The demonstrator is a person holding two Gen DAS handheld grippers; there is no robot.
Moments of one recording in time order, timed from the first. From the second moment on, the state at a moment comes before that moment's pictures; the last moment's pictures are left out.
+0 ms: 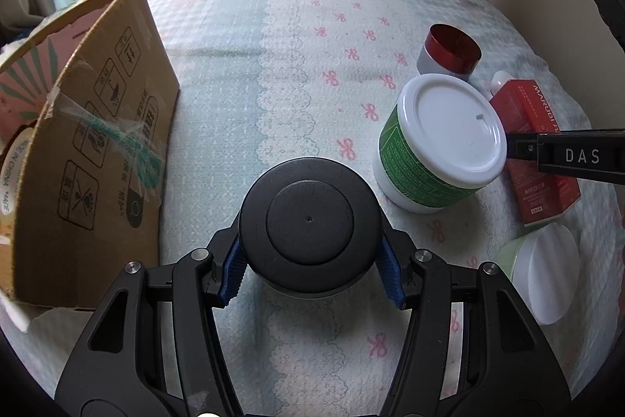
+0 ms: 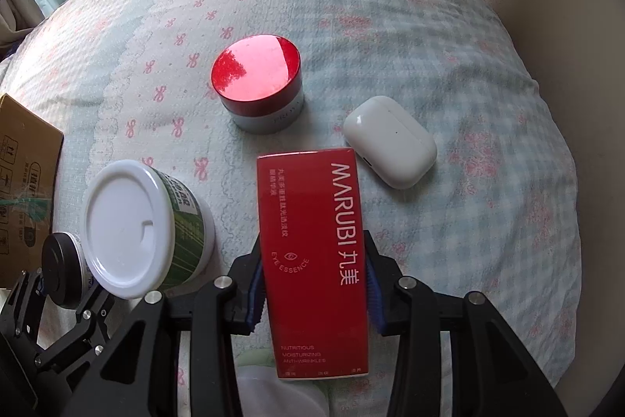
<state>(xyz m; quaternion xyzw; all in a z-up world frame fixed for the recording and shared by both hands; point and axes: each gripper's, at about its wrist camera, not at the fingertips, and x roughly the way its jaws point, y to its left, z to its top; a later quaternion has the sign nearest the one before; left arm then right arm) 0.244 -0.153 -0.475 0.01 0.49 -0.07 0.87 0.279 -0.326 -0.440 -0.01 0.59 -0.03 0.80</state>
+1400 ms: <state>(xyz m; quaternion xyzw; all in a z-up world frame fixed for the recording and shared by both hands) 0.129 0.018 -0.124 -0.03 0.40 -0.02 0.92 0.149 -0.193 -0.116 -0.01 0.48 0.13 0.87</state>
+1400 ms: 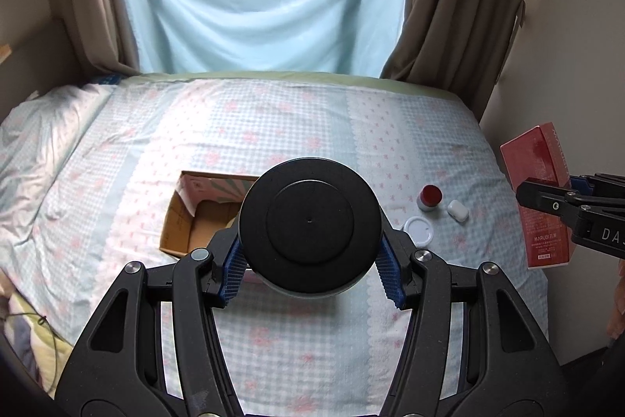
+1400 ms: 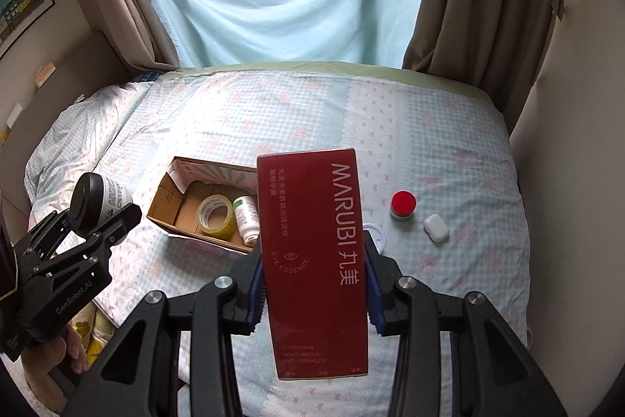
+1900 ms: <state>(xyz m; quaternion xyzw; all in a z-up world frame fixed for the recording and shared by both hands) 0.187 0.174 -0.147 0.00 0.43 -0.07 0.90 0.195 -0.041 -0.155 0.08 0.52 0.12 0.84</state>
